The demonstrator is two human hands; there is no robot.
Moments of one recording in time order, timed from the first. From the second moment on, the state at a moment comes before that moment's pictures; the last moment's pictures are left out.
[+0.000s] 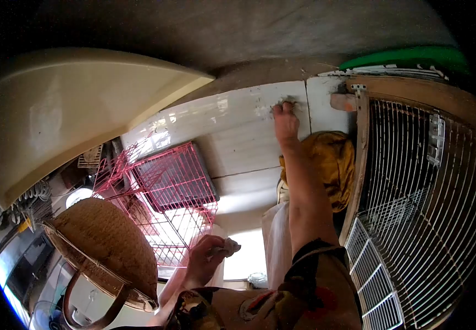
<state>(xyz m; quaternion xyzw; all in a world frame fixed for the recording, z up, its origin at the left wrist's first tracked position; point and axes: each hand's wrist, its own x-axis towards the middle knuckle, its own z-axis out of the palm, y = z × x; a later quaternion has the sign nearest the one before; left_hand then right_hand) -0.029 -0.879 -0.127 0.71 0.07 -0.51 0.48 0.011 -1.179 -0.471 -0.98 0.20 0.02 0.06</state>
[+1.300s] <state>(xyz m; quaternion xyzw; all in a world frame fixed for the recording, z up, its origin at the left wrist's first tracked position) -0.030 -0.866 -0.124 0.70 0.07 -0.52 0.49 0.053 -1.156 -0.462 -0.96 0.07 -0.05 0.27</state>
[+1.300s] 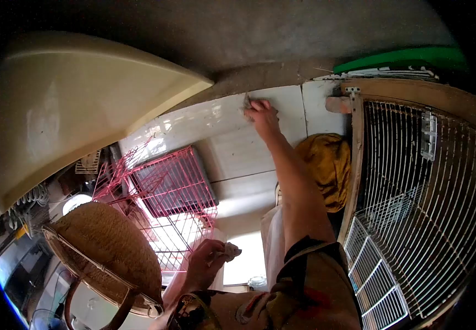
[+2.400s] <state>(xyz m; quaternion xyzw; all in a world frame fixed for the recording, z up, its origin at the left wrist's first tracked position) -0.051 -0.852 -0.130 0.66 0.07 -0.49 0.56 -0.044 -1.219 -0.475 -0.87 0.37 0.09 0.33</state>
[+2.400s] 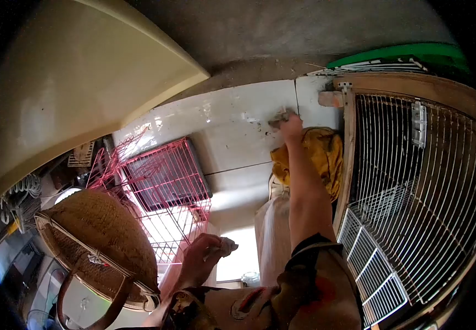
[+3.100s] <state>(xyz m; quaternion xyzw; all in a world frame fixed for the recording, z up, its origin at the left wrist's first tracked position) -0.030 -0.841 -0.118 0.72 0.01 -0.48 0.50 0.041 -1.086 -0.466 -0.89 0.41 -0.01 0.19</state>
